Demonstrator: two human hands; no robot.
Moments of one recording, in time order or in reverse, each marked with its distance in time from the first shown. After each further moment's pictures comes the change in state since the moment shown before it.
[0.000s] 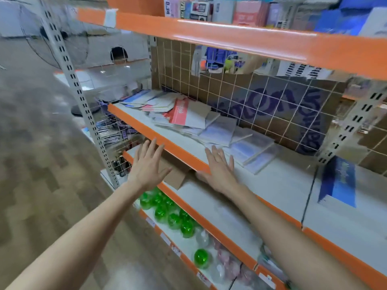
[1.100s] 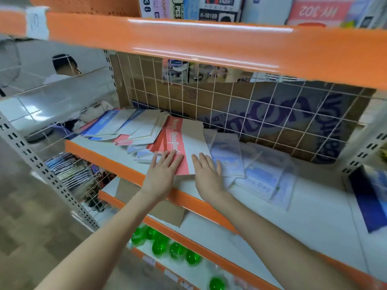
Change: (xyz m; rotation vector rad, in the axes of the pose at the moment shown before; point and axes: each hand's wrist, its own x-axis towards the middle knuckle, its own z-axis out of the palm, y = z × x) left_hand 0.185 -0.025 0.035 0.127 -0.116 0.348; right_hand 0.166 -0.026 0.035 -0.138 0.173 0.200
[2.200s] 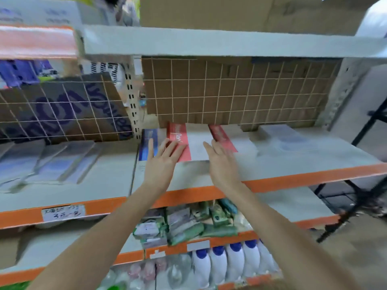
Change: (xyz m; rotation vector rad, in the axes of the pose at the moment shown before) left_hand -0.087 0.511 -0.062 -0.160 0.403 0.598; right_hand -0.396 0.384 -0.167 -0.159 0.340 0.560
